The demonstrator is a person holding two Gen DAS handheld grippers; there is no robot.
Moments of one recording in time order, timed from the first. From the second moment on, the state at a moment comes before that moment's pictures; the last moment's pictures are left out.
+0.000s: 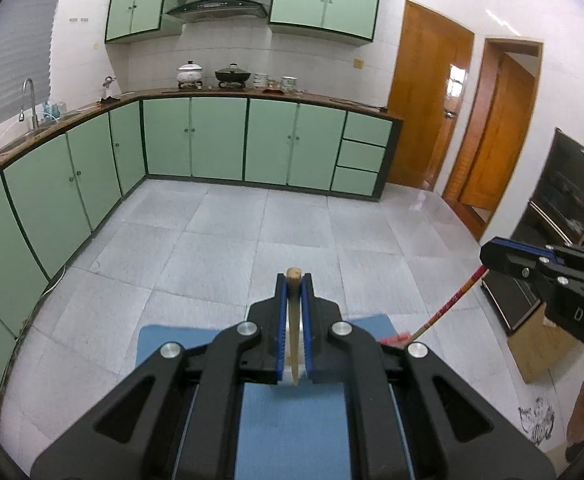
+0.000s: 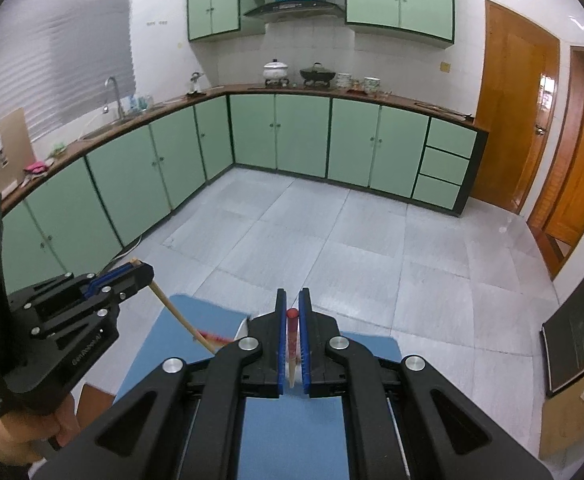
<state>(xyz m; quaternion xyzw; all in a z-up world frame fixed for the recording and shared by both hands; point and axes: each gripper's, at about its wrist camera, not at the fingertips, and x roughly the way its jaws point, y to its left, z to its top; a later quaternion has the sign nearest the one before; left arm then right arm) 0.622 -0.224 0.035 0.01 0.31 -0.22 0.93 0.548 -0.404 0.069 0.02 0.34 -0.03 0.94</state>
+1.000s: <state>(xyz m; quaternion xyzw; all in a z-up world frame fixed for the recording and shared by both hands) 0.624 -0.169 -0.014 0.02 0.30 -0.18 0.94 0.516 -0.470 -0.006 0.07 0.31 -0.07 0.95</state>
